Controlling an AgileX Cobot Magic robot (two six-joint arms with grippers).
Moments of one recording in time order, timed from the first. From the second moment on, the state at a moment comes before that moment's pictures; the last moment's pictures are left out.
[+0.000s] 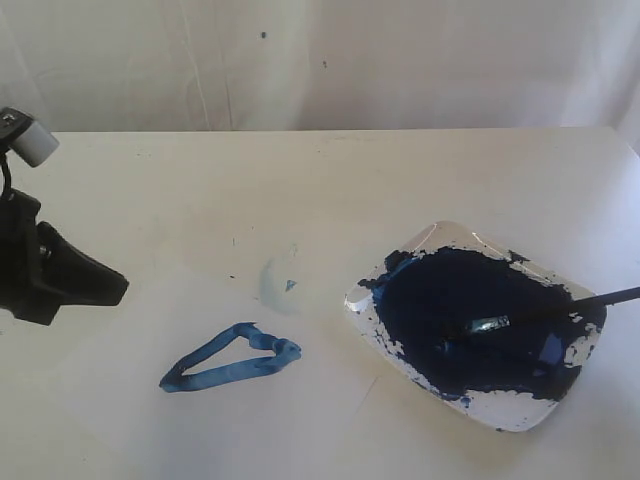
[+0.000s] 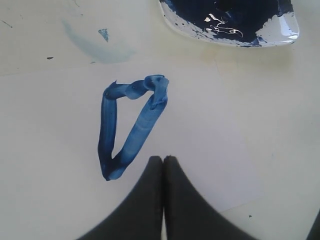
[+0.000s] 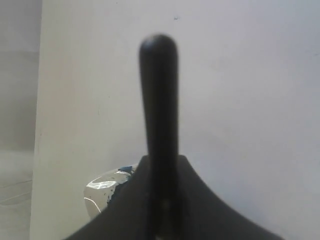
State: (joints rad) left arm -0.13 1.22 -0.77 -0.86 0.93 1.11; right arm -0.36 1.54 -0.55 1.75 0.48 -0.86
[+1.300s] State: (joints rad) left arm -0.13 1.22 -0.77 -0.86 0.93 1.11; right arm -0.36 1.73 -0.61 1.76 0.52 -0.87
